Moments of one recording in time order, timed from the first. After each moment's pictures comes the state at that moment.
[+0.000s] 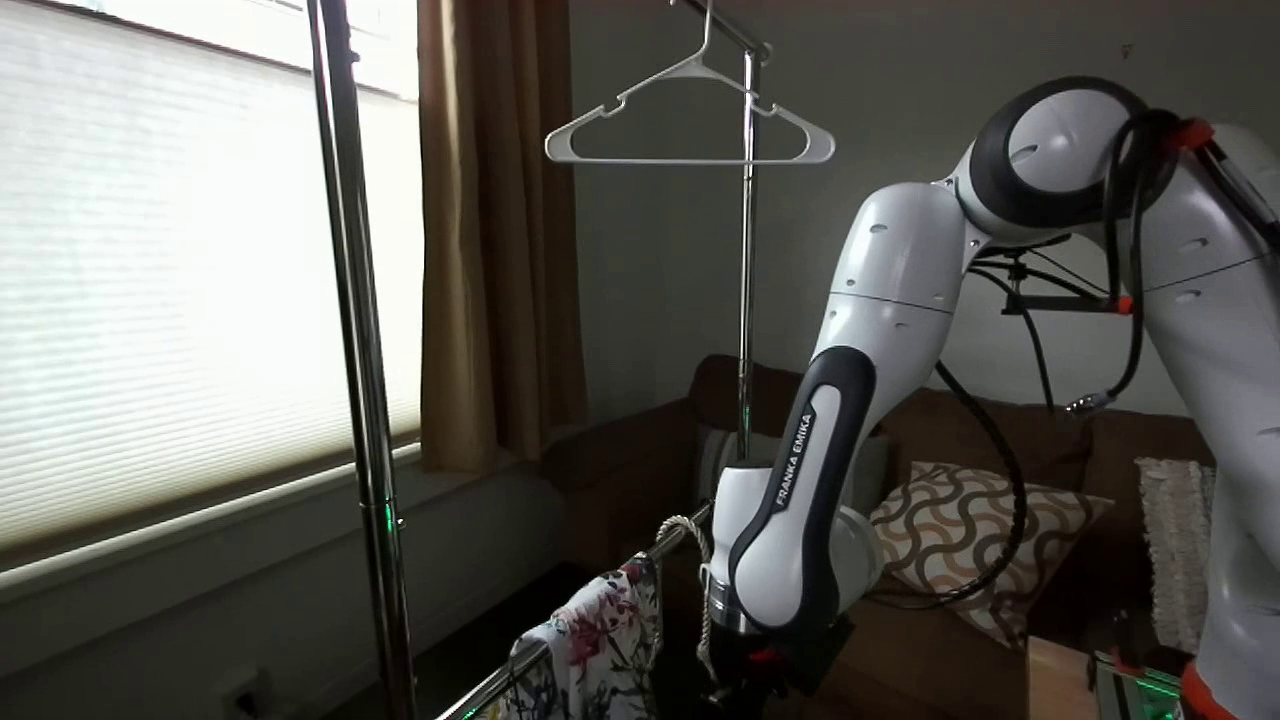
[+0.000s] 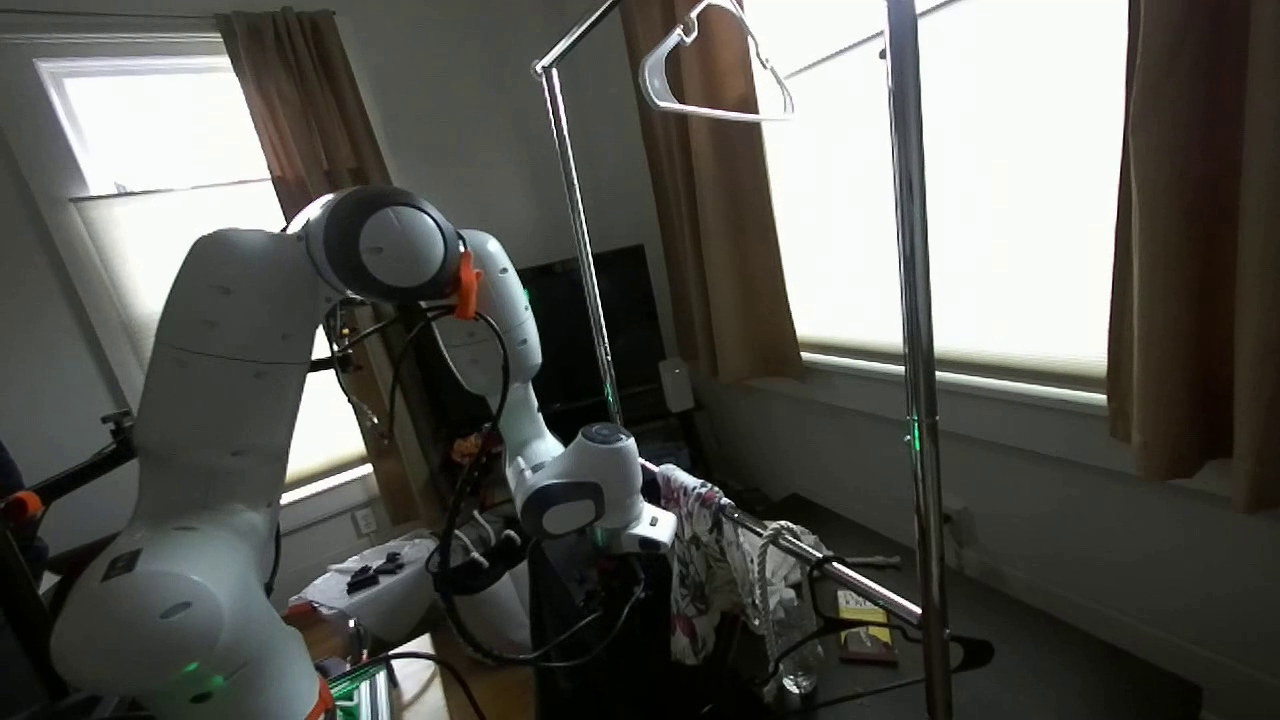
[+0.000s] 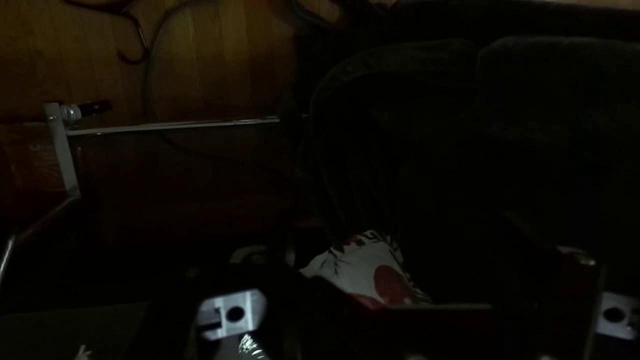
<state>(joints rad) -0.03 0.46 0.27 -2.53 0.32 2.98 -0.13</state>
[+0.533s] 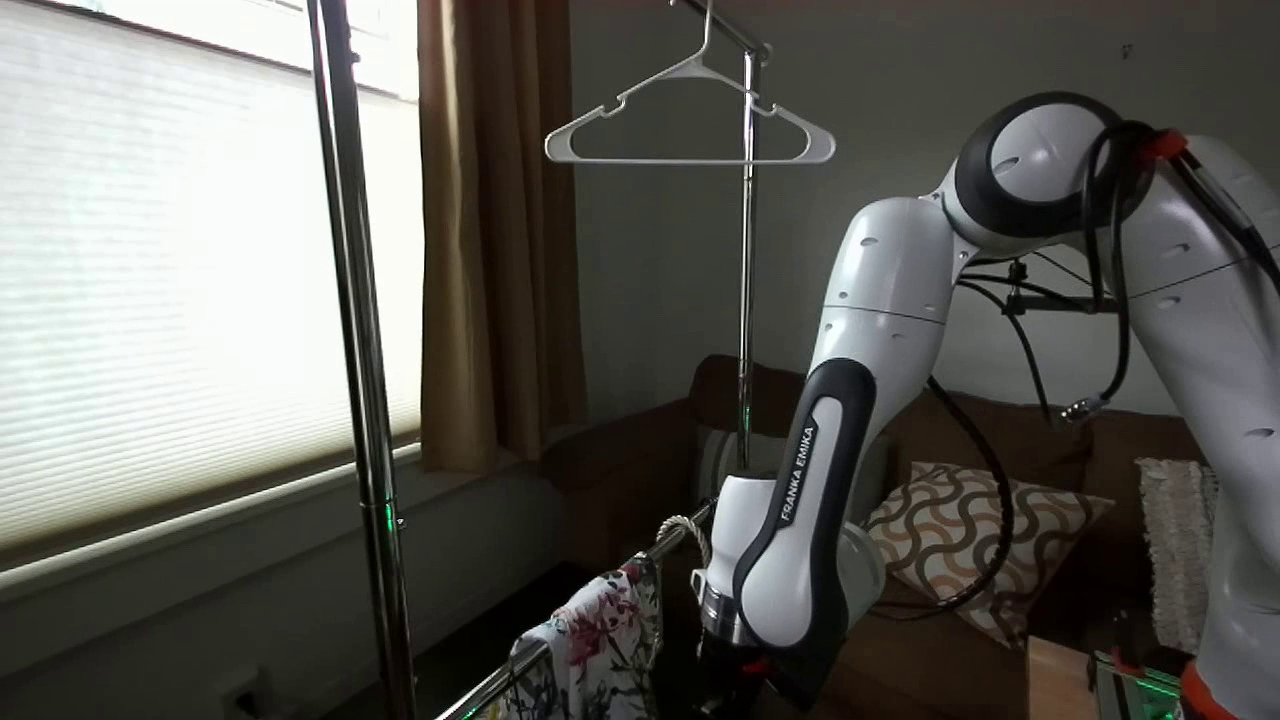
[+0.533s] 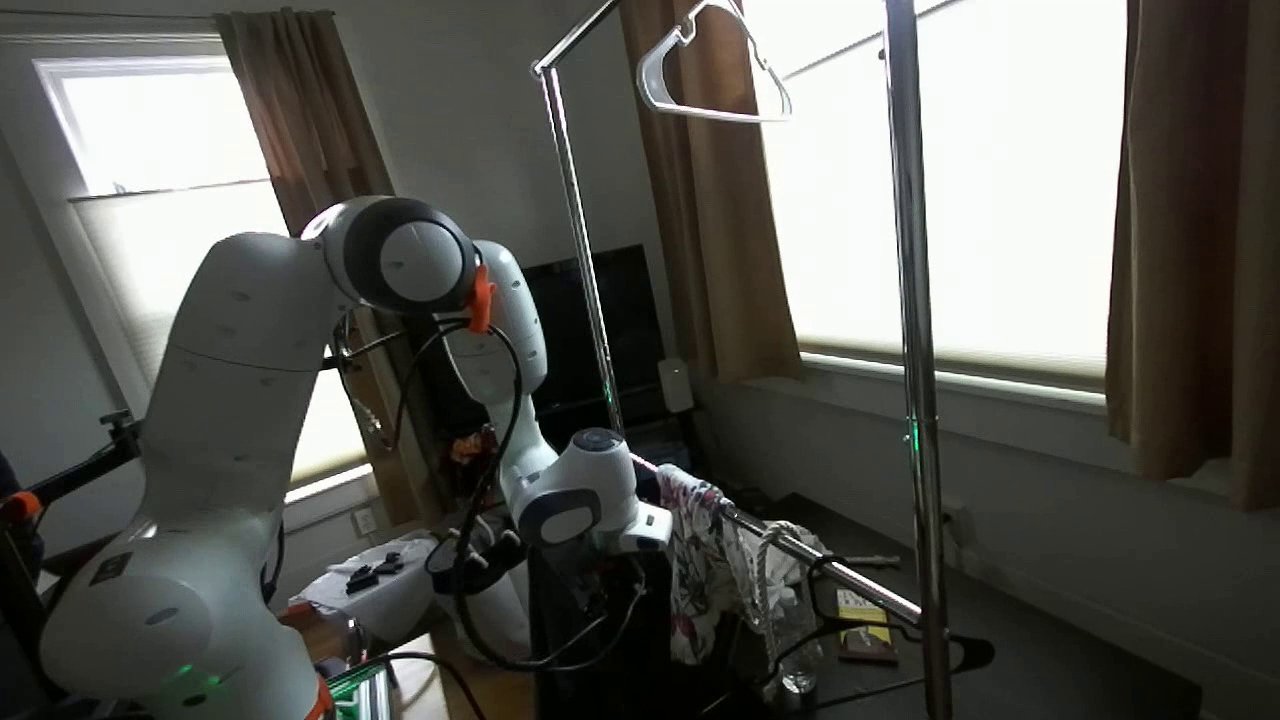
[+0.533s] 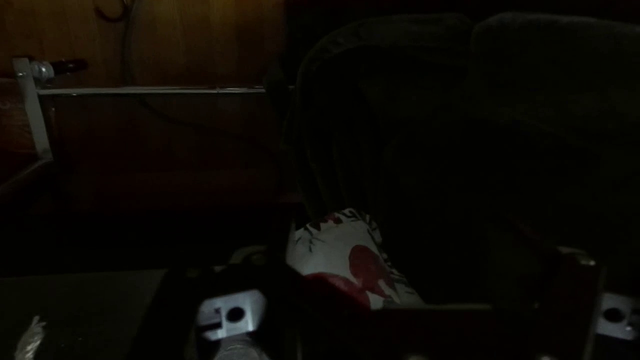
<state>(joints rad) -0.09 0.51 0.34 -2.52 0.27 3.09 -0.14</state>
